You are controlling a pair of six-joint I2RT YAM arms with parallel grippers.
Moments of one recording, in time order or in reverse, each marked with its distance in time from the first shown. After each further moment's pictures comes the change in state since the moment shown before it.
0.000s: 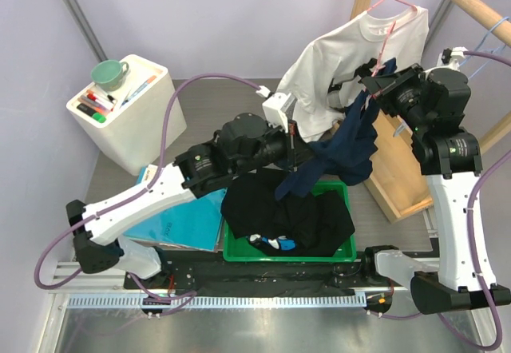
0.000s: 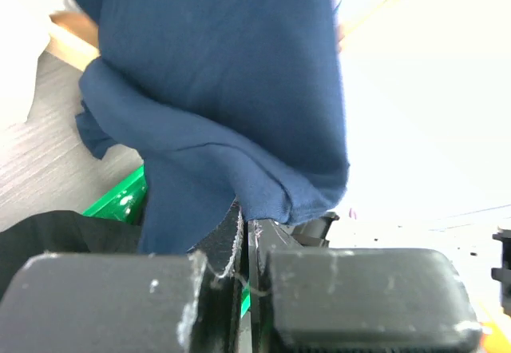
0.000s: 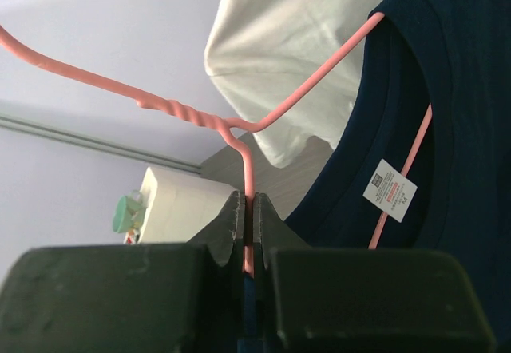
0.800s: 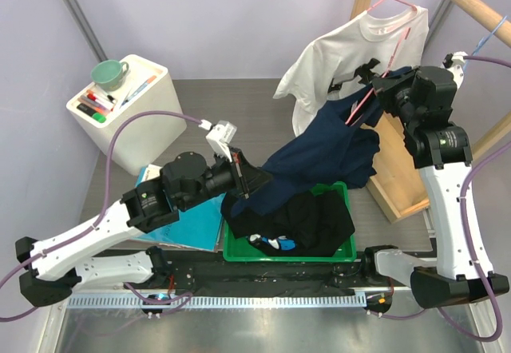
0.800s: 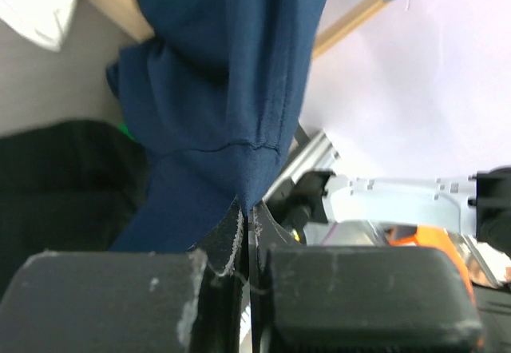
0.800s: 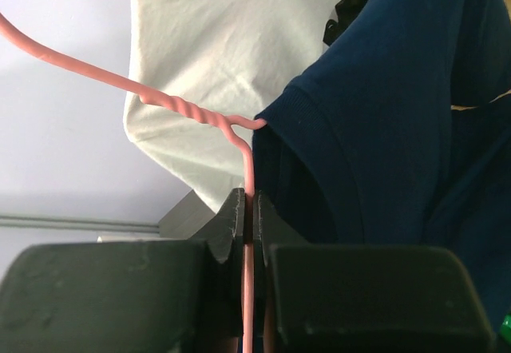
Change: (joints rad) left arm 0.002 -0.465 -0.438 0.036 -0.075 -0.114; right arm 0.008 0.033 -0.055 0.010 0.238 0.010
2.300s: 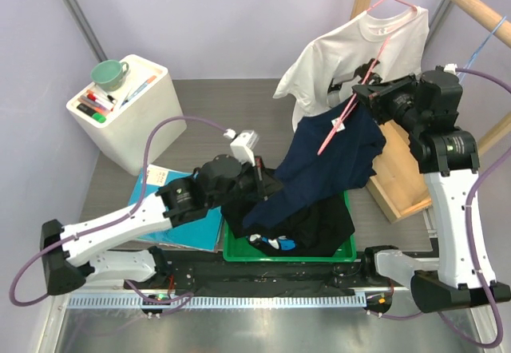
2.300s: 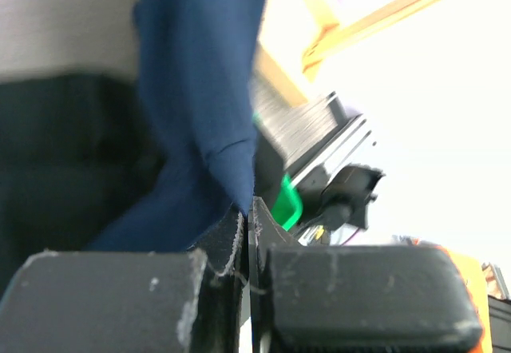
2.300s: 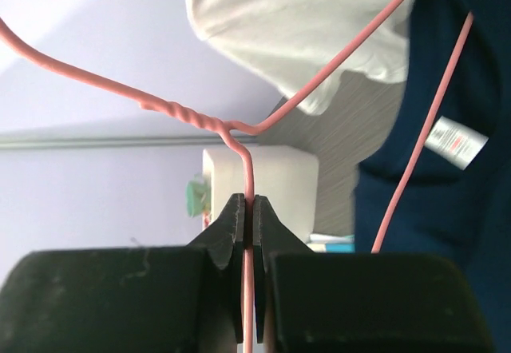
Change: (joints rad) left arm 0.000 0.128 -0.135 0.068 -0.016 -0.117; right arm -0.004 -0.008 0.037 -0.106 -0.283 0.304
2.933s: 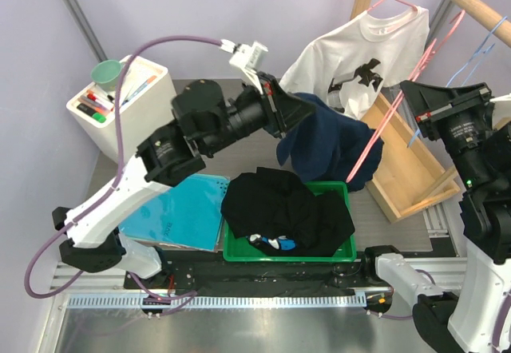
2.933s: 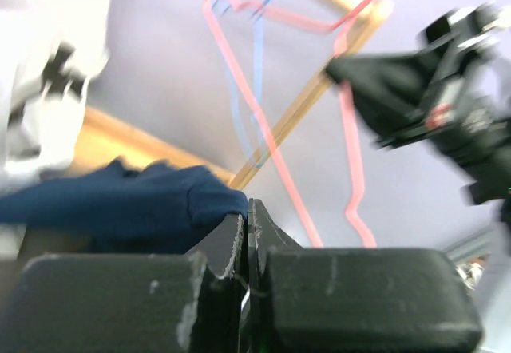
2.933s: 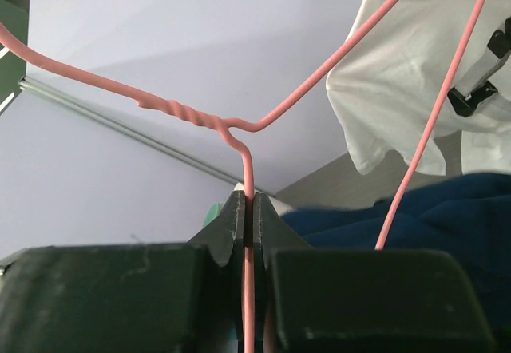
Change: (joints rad) left arm 0.014 0.335 0.909 -0.145 0.089 0.284; right arm 0.000 -0.184 0.283 -0.103 0.073 -0.229
